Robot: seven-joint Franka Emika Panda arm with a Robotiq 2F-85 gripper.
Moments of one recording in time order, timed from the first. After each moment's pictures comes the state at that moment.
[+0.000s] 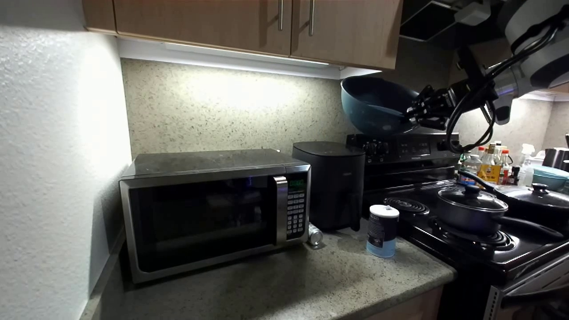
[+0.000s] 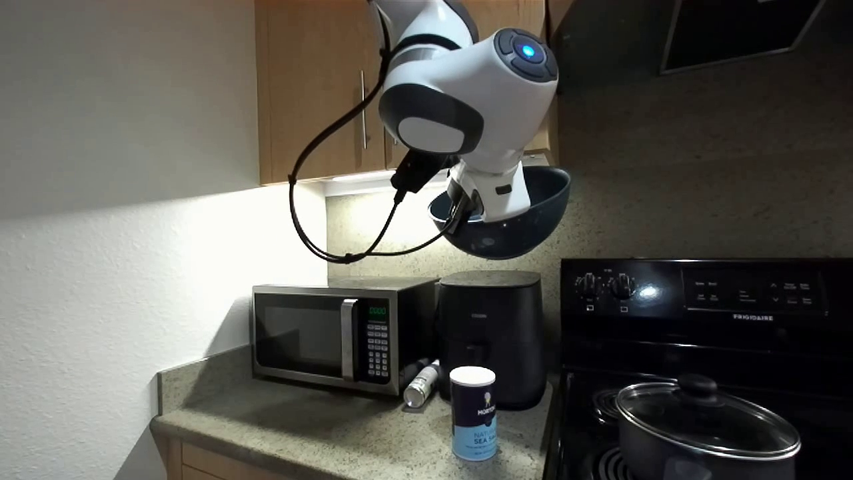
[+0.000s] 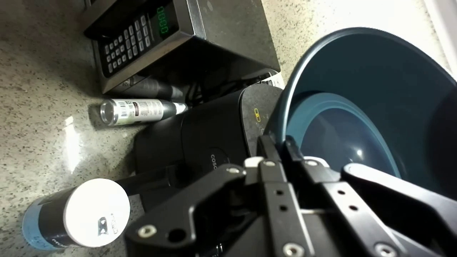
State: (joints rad) arm 0.06 -0.24 -0.38 -2.26 1.31 2.39 0.32
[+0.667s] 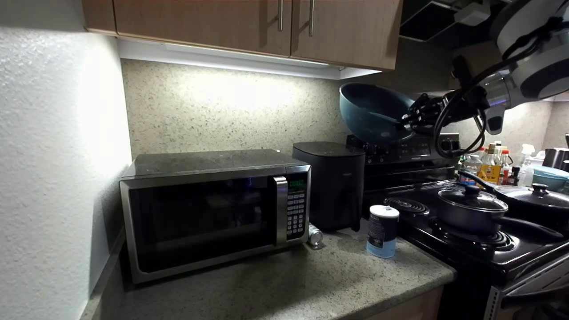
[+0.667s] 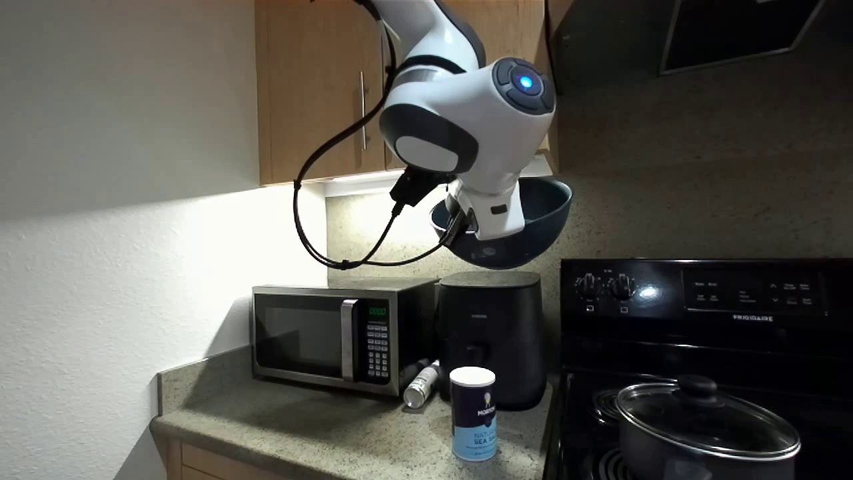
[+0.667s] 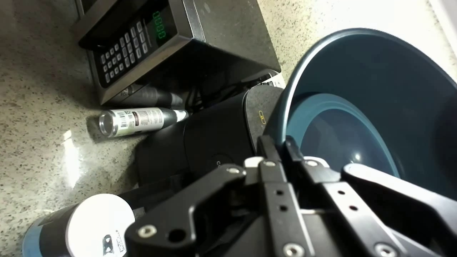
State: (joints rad) arm -0.08 -0.20 -0.26 -2.26 1.43 2.36 0.27
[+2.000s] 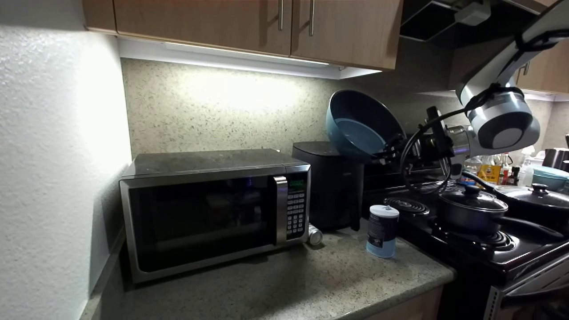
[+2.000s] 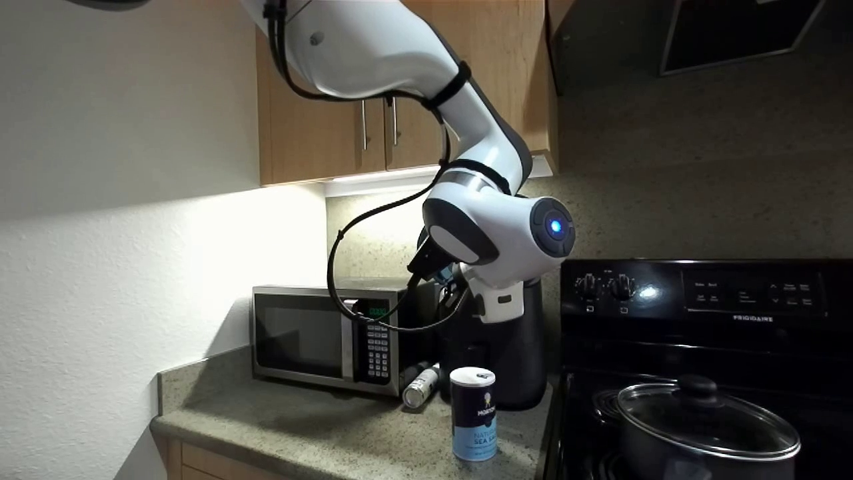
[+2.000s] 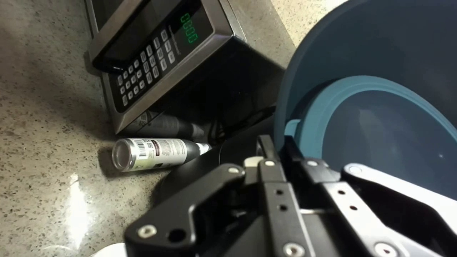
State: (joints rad) arm -0.15 0.13 -0.21 -2.16 1.67 2.11 0.05
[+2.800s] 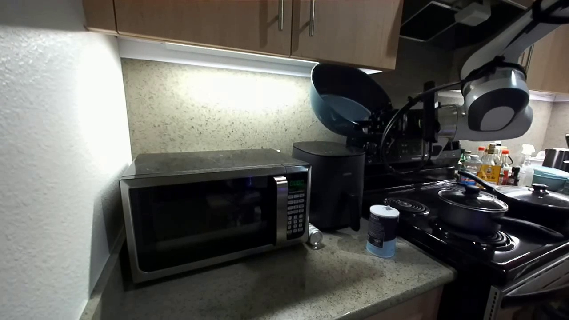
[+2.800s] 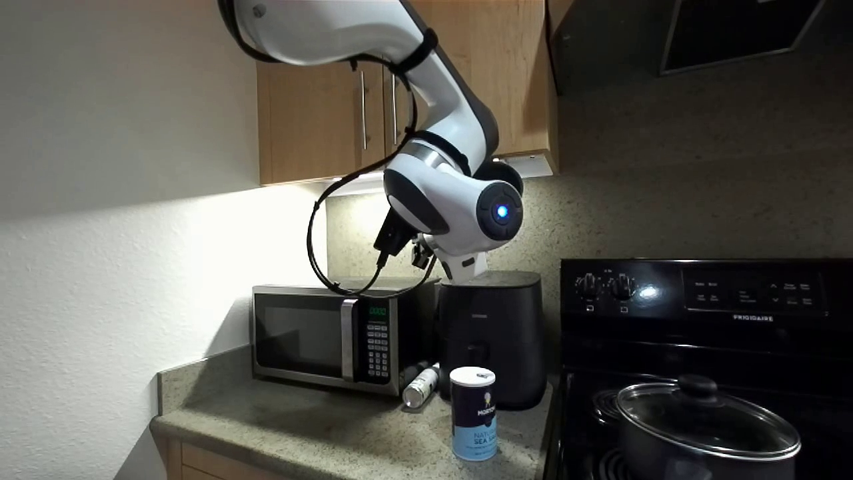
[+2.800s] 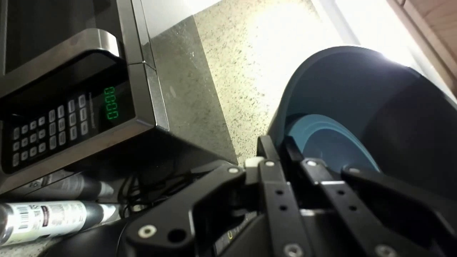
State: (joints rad) arm -0.11 0.00 -0.14 -2.20 1.89 2.08 -0.24
